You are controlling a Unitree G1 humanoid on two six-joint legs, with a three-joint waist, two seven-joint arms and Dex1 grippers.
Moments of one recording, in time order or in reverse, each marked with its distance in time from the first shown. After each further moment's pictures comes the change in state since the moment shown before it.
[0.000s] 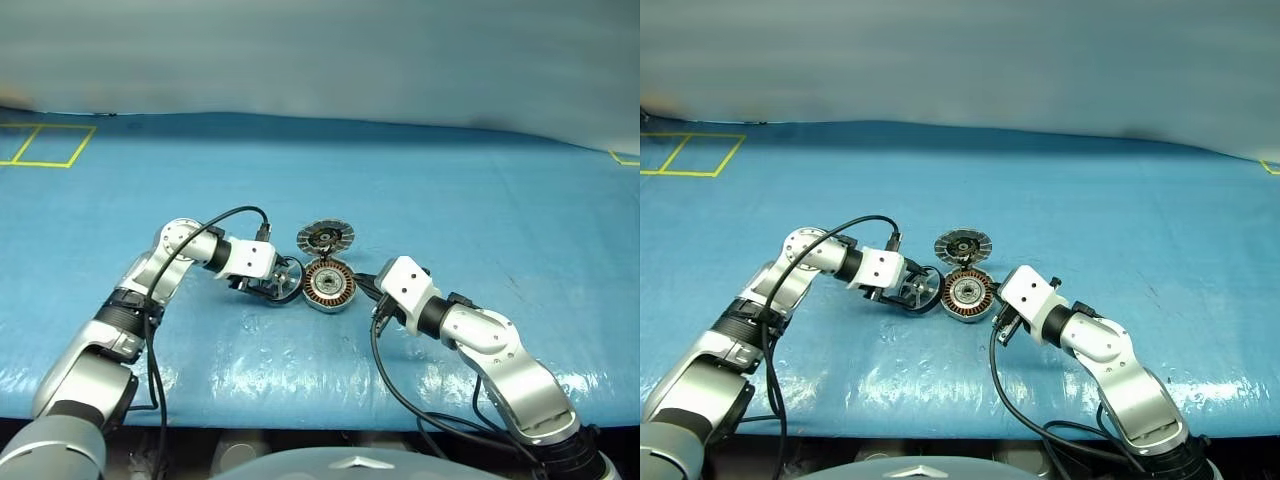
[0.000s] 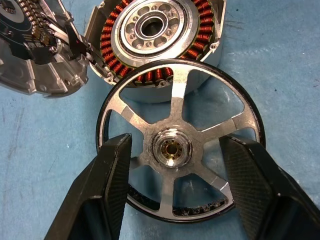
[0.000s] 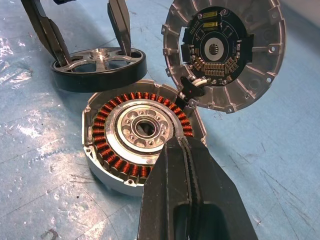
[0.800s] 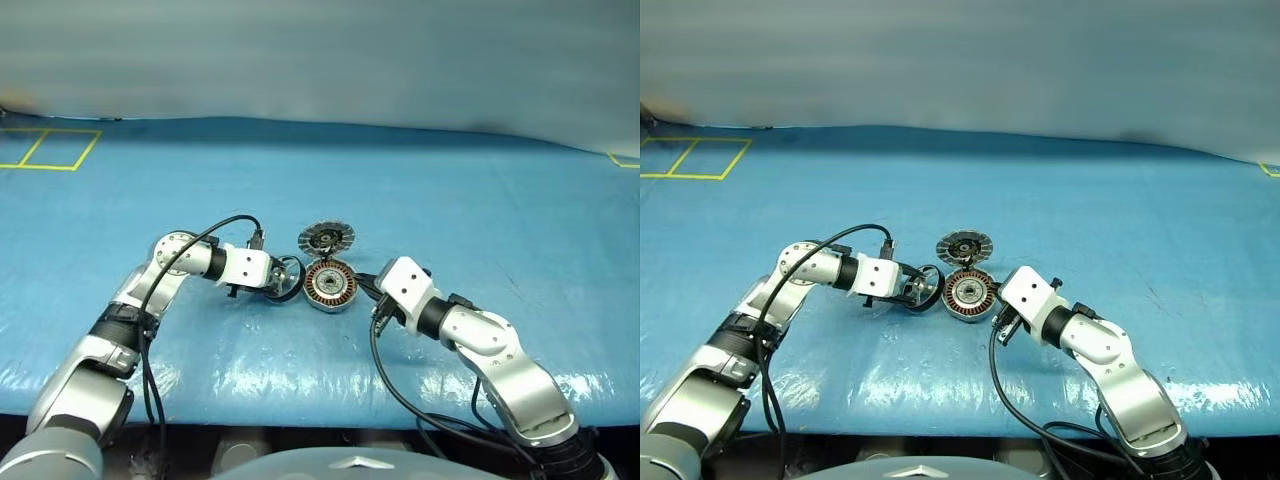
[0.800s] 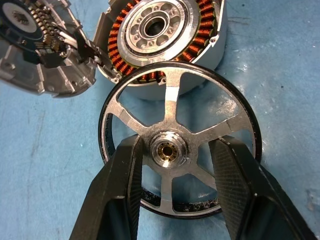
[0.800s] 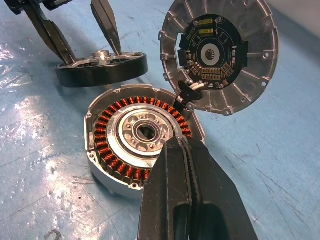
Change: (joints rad) left arm 0.115 0.011 0.066 -0.028 0.015 -0.082 0.165; right arm 0.007 0.014 0.000 0.001 -0.007 -0.001 -0.013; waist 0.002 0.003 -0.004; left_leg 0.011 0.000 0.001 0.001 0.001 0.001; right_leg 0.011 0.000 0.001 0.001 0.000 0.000
